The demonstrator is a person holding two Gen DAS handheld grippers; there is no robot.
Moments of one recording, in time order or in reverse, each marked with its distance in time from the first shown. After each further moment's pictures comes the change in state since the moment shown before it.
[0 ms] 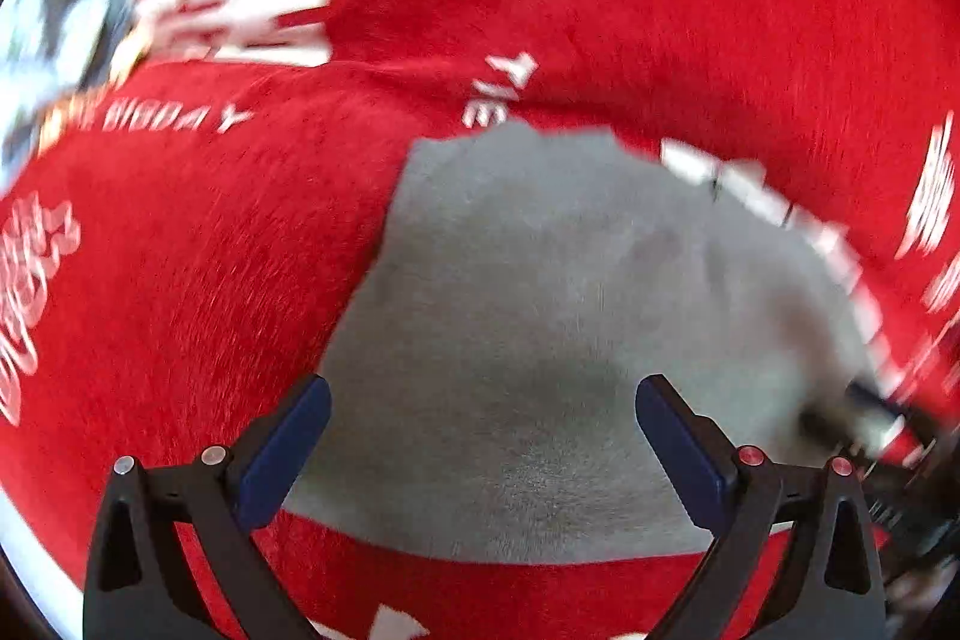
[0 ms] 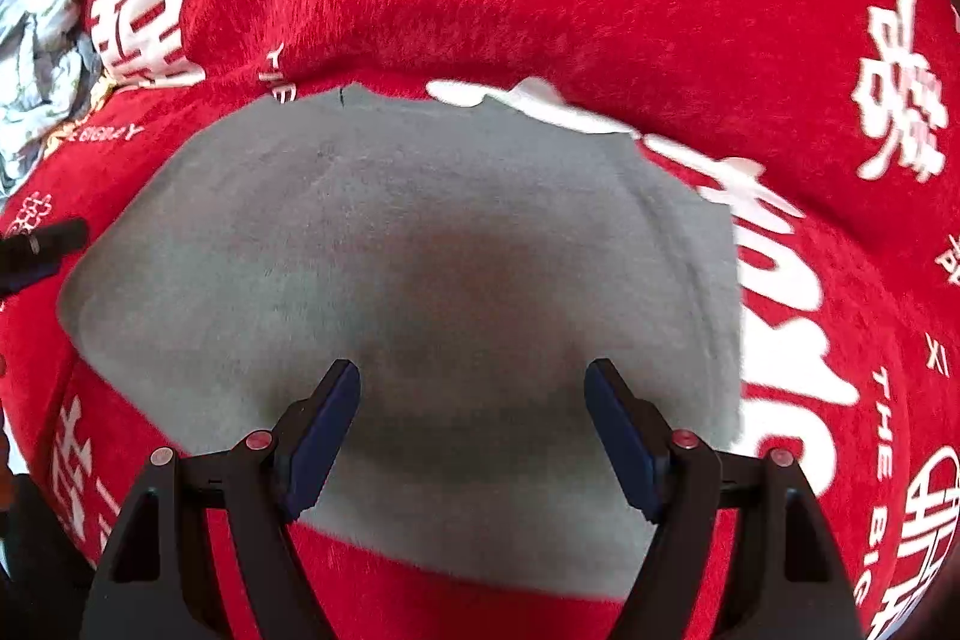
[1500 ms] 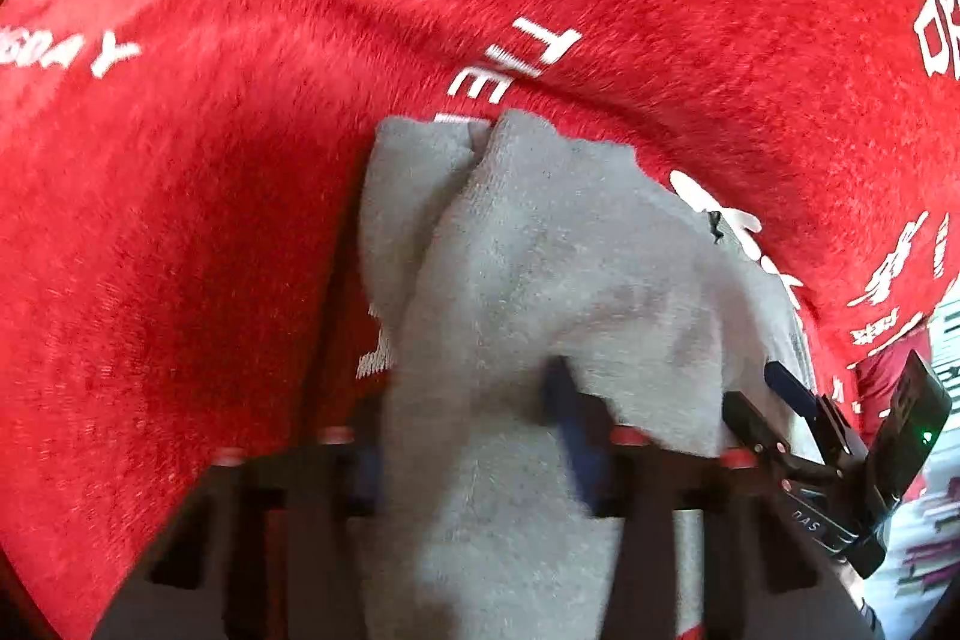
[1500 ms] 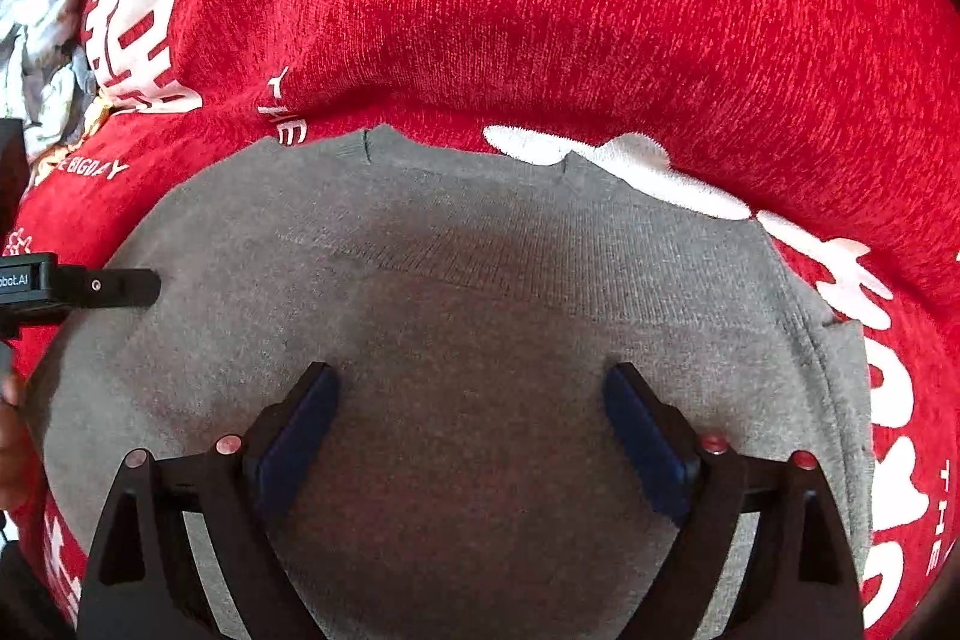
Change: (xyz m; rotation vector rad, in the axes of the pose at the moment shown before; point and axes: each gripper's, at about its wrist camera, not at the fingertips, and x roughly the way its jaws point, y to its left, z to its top) left arm 0.077 0.053 0.060 -0.174 0.152 -0.319; right arm 0.059 0.027 0.052 -0.001 -0.091 0.064
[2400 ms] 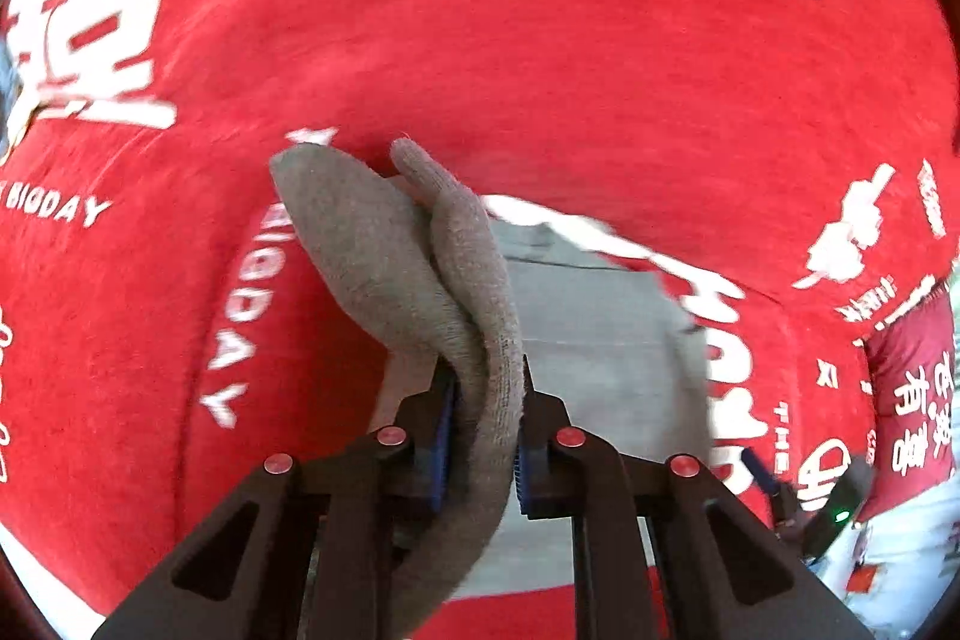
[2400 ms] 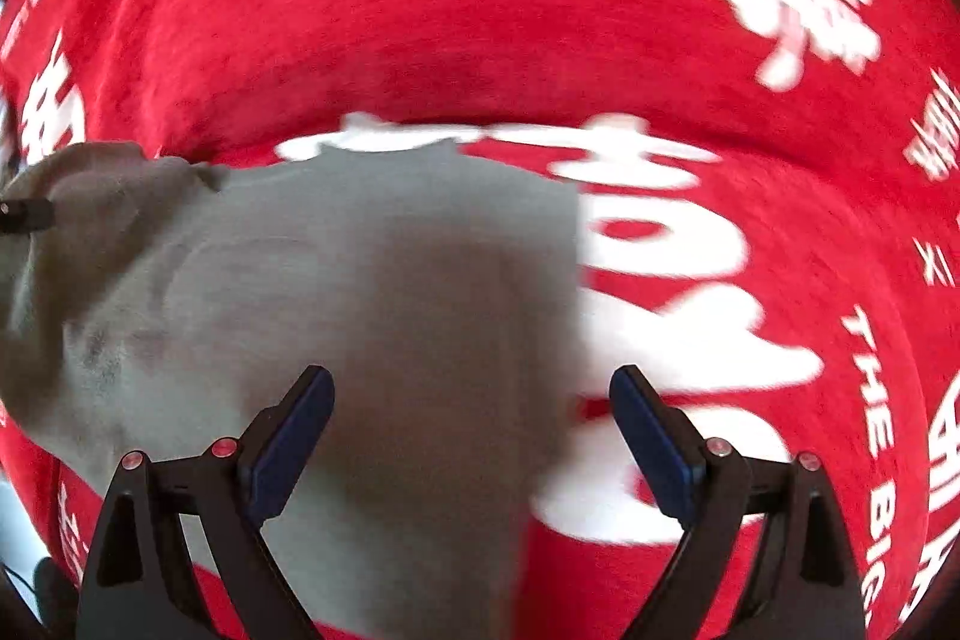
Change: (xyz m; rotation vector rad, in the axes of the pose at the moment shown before) left arm -0.055 -0.201 0.011 0.108 -0.007 0.095; right arm -0.096 -0.157 -0.075 0.306 -0.015 -0.081
